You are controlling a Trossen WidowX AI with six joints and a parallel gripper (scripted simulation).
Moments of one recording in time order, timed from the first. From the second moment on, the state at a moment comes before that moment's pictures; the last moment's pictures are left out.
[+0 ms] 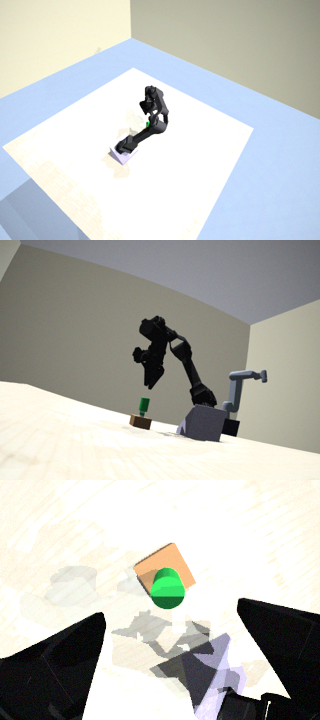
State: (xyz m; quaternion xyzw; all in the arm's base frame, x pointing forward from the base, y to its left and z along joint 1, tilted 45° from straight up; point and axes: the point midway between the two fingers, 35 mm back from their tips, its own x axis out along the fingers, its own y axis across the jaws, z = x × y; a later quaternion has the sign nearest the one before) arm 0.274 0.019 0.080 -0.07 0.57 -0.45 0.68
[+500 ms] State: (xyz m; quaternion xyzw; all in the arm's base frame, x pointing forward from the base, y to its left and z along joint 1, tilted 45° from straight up) arm 0.273 0.015 0.076 -0.22 0.66 -0.32 0.64
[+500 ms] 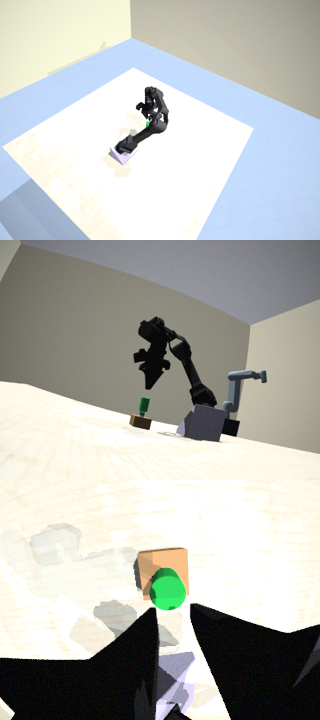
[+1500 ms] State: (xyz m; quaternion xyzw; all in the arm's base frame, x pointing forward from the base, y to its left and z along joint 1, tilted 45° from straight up) arm 0.272 0.003 0.062 -0.22 0.66 -0.31 0.64
